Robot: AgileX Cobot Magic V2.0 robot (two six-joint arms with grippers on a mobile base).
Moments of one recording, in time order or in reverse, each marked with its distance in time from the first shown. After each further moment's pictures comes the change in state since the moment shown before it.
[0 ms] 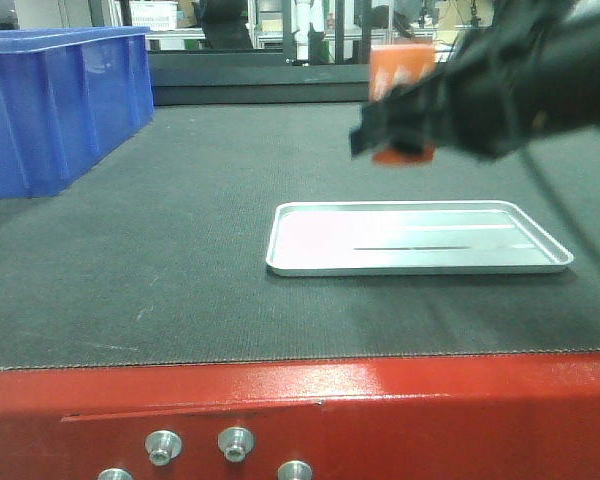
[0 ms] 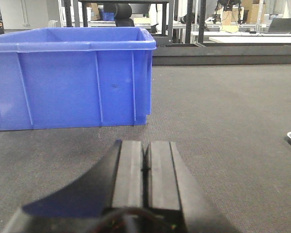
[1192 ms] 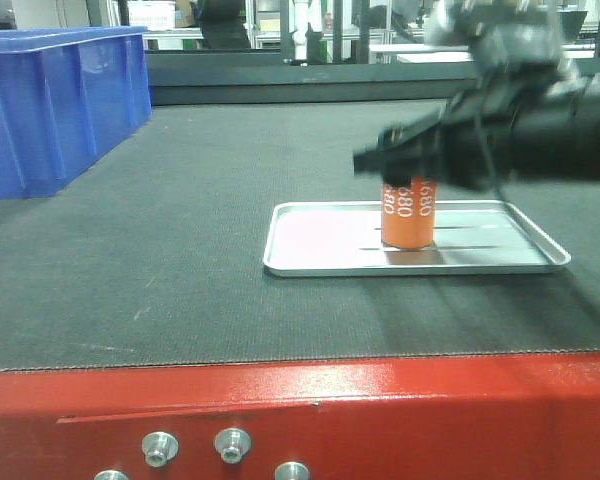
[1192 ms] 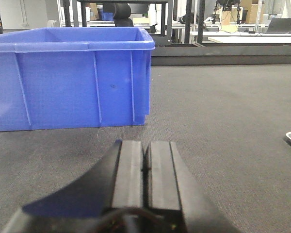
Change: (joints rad) left arm 0.000 0.000 0.000 0.000 0.000 0.000; right arm -0.056 0.139 -0.008 0.119 -0.256 -0.112
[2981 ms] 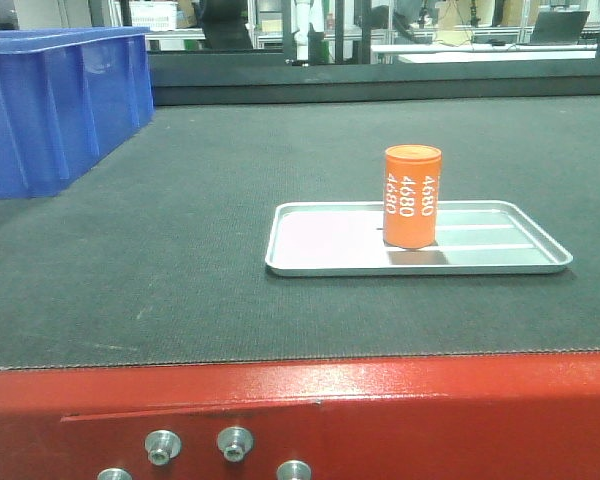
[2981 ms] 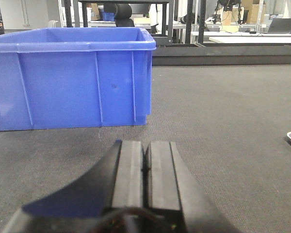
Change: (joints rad) left arm 0.000 0.000 0.000 0.000 0.000 0.000; right arm -0.358 -1.730 0.596 0.072 0.840 0.013
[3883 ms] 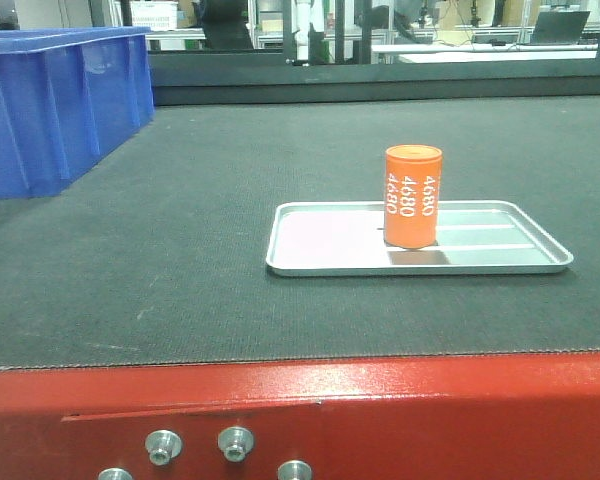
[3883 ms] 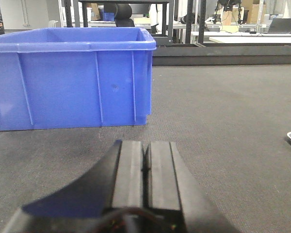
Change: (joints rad) left arm 0.000 0.000 0.000 0.000 0.000 0.000; right arm 0.009 -0.002 0.120 -0.008 -0.103 0.002
